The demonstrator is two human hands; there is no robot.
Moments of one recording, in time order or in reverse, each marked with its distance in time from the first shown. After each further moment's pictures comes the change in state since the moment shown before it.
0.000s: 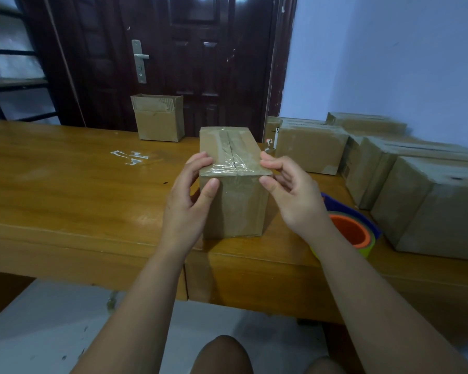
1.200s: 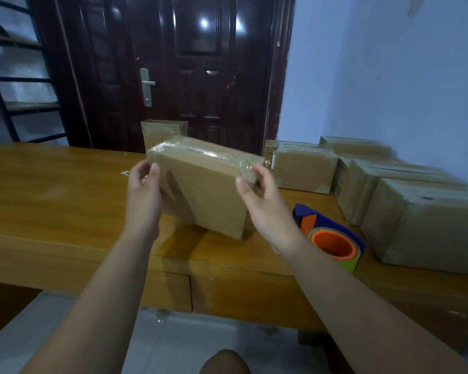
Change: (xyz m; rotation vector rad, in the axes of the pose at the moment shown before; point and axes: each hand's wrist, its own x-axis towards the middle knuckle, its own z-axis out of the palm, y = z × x) left_hand 0.037 0.025 -0.054 -0.169 0.360 -0.439; right_hand 0.002 -0.057 0.027 0.110 -0.027 0.309
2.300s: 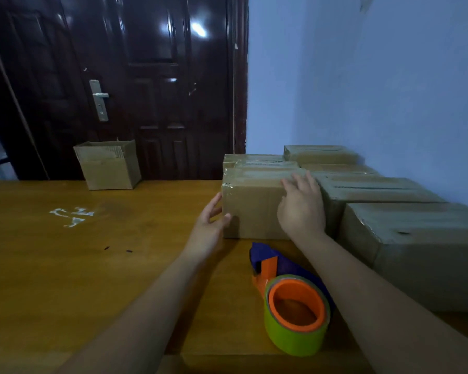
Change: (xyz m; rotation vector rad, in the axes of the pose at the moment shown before) left_hand 0.012 -0.069 0.193 0.079 -0.599 -0.164; right_hand 0.115 0.093 -0.140 -1.001 0.392 0.039
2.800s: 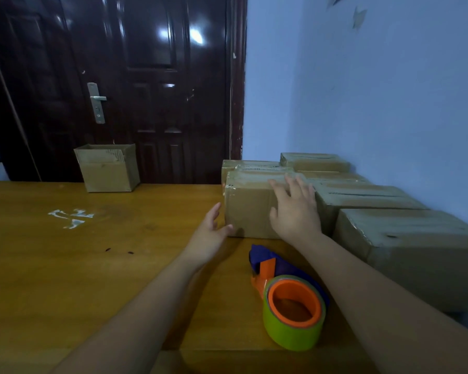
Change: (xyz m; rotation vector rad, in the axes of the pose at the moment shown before) left_hand -0.006 0.003 -0.005 0.253 -0.054 -0.031; right_hand -0.005 -0.007 -0.016 -0.111 -0.096 -0.150
